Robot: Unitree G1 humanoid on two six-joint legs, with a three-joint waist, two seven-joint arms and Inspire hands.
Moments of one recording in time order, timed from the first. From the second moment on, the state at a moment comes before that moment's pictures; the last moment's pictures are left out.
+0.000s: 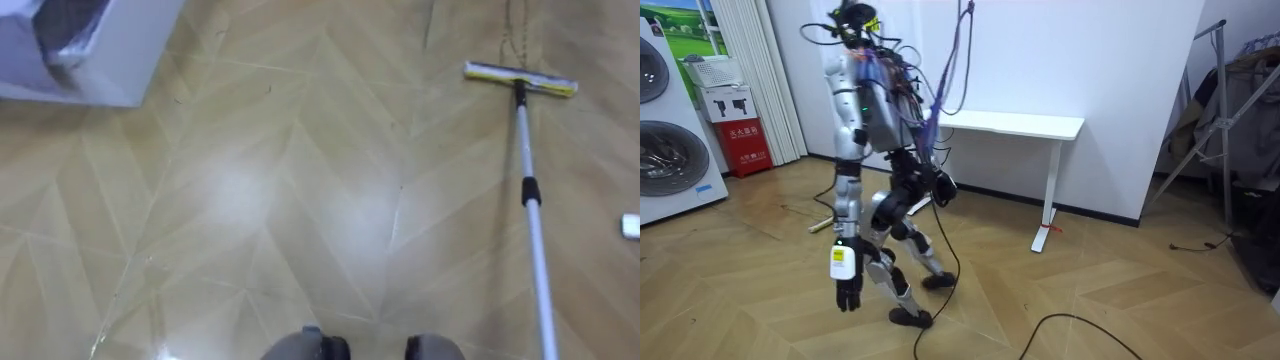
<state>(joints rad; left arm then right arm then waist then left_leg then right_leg) 0.01 0.21 -0.03 1.22 0.07 0.18 0.09 -0.01 -0.36 0.10 1.47 0.25 0.23 0.00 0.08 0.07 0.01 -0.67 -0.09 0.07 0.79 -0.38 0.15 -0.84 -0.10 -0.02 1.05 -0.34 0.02</state>
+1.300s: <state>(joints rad) 0.13 0.20 -0.08 1.15 0.04 0.18 0.13 -0.11 -0.34 0.06 1.45 0.23 0.31 -0.08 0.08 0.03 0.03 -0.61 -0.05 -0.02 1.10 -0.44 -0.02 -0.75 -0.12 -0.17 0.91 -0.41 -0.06</state>
